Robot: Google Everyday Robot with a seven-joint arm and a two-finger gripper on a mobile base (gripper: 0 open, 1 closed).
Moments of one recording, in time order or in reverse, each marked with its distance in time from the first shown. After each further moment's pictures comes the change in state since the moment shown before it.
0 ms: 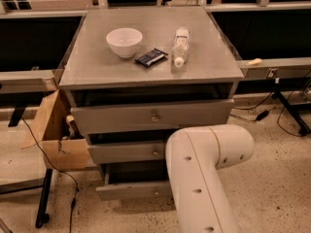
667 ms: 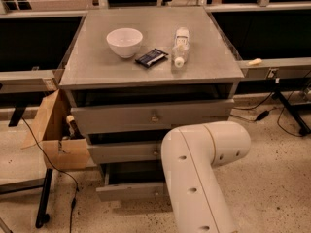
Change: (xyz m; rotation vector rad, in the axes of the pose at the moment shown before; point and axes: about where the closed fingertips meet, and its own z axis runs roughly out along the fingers) arm 0.006 -0.002 -0.006 0.002 0.038 -0.015
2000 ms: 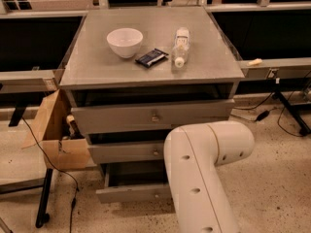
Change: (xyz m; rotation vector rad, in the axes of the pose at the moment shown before) arm -0.003 -0.005 -0.009 -0.008 -0.004 0.005
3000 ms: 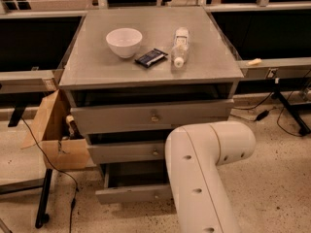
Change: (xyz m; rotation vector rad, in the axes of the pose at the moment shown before) arm -0.002 -0.005 -0.004 -0.006 -0.003 0.004
